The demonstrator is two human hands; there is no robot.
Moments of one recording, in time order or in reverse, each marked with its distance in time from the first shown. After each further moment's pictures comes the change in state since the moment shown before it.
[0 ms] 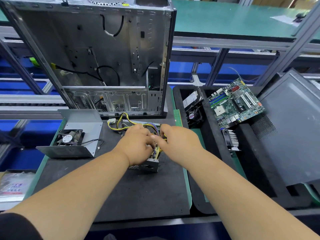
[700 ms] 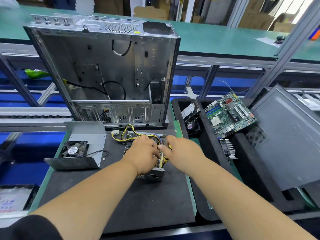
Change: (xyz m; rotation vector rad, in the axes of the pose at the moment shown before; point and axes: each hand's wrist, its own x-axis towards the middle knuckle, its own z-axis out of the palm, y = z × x) left_hand -0.001 -0.003 -0.001 0.028 -0.109 -0.002; right_hand -0.004 -0.013 -0.006 0.040 -0.069 0.096
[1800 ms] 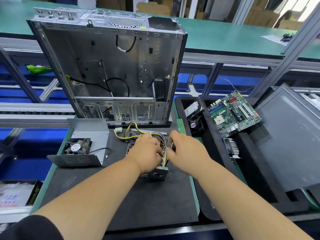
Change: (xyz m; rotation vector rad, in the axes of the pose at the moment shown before) left_hand 0.001 -0.004 0.004 -0.038 0.014 -0.007; right_hand -0.001 0.002 0.003 -0.007 0.088 -0.092
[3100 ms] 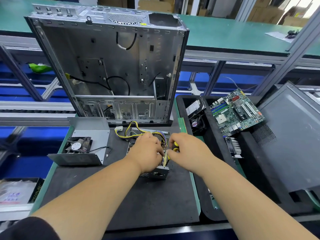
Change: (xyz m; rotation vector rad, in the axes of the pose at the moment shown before) left_hand -0.002 0.004 -0.003 0.017 0.001 -0.003; right_hand 0.001 0.005 -0.008 0.146 -0.090 0.014
